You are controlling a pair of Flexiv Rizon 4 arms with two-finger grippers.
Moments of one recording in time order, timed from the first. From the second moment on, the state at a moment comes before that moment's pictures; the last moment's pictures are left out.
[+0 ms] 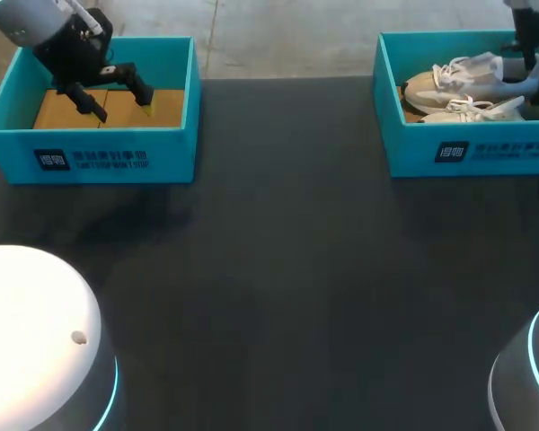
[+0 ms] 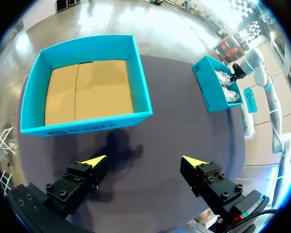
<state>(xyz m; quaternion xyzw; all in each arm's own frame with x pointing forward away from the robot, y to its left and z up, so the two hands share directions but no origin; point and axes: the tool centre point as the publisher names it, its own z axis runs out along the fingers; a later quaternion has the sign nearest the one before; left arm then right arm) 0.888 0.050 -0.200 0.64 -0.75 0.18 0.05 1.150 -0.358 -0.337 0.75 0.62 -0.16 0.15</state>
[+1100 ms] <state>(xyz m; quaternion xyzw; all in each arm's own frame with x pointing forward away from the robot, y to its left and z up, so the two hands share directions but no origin) 0.886 0.046 -0.205 0.67 -0.72 0.16 0.08 1.141 -0.328 -0.268 0.77 0.61 -0.11 0.13</state>
